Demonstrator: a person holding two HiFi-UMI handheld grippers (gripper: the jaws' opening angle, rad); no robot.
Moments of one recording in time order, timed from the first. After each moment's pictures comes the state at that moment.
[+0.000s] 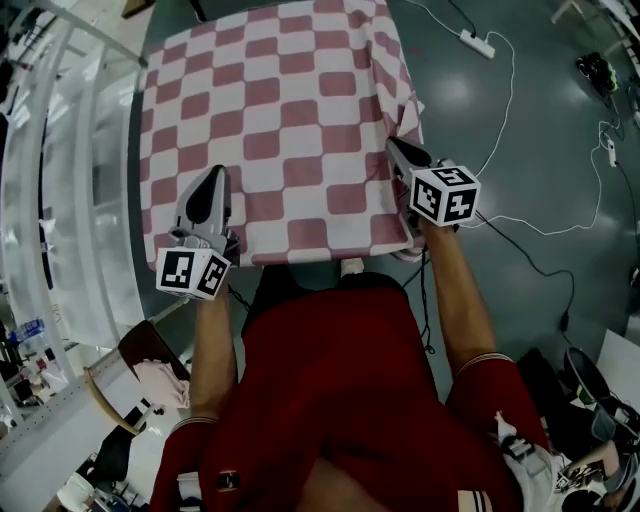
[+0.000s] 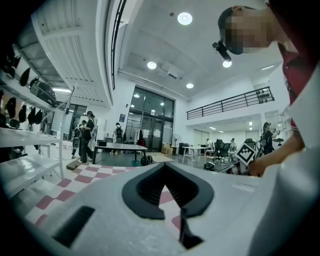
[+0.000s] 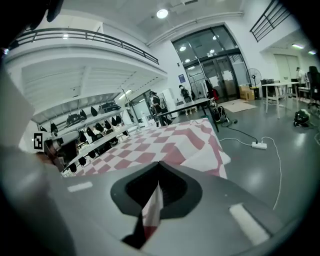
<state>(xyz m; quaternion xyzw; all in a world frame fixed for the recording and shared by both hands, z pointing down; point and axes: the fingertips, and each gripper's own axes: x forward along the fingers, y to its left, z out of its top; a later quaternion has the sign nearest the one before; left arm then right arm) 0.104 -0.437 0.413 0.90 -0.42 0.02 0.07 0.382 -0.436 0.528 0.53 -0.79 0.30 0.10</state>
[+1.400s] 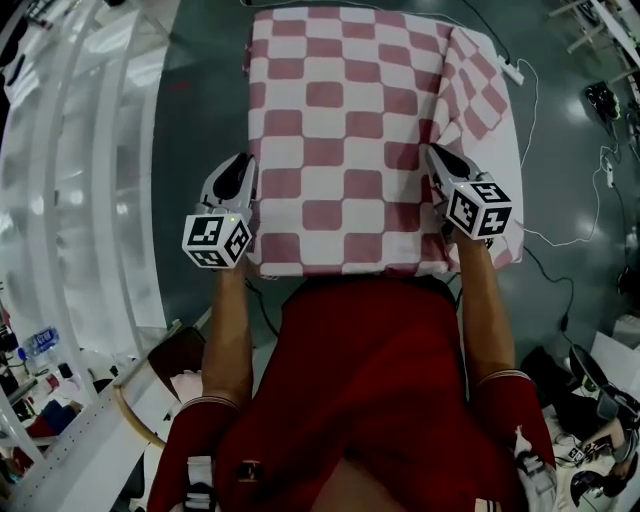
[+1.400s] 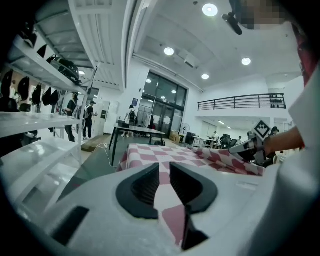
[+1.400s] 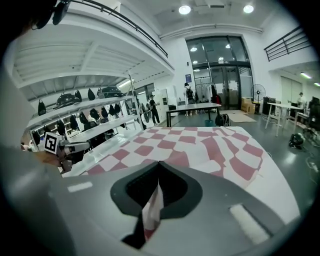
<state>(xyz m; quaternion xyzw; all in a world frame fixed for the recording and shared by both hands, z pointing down) -0.228 -0.557 0.505 0.88 -0.44 0.07 0.16 0.099 -0.515 0.496 0.56 -0.77 0.24 0.17</state>
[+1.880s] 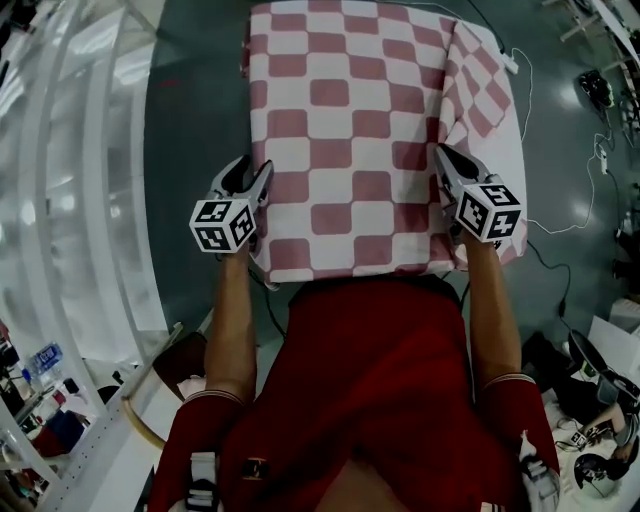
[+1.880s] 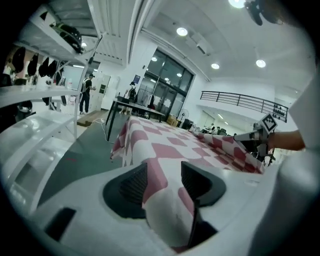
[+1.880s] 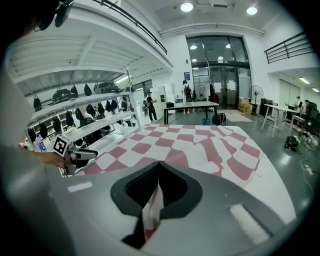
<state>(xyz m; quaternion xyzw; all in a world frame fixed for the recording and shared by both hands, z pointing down) -0.234 -0.578 0.590 0.87 -0.39 0.13 0.27 0.092 -0.523 0.504 0.57 -0.76 0.25 0.19</state>
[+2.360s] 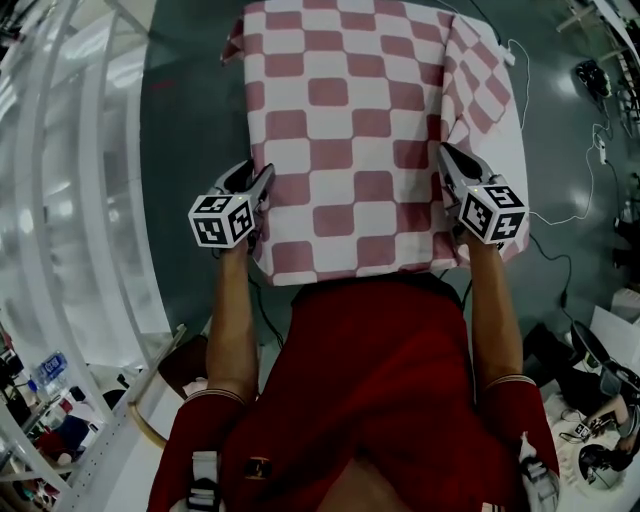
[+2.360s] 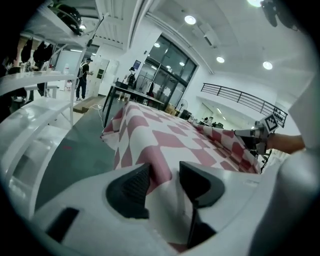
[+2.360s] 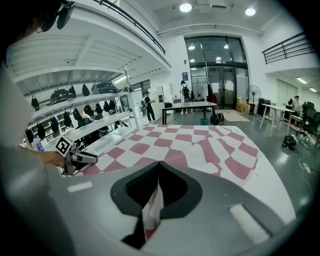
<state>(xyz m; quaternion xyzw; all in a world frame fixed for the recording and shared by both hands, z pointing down) -0.229 -0.579 0.617 0.86 -0.35 0.17 0.33 0.095 -0.524 0.504 0.58 -0.75 0.25 0.19</state>
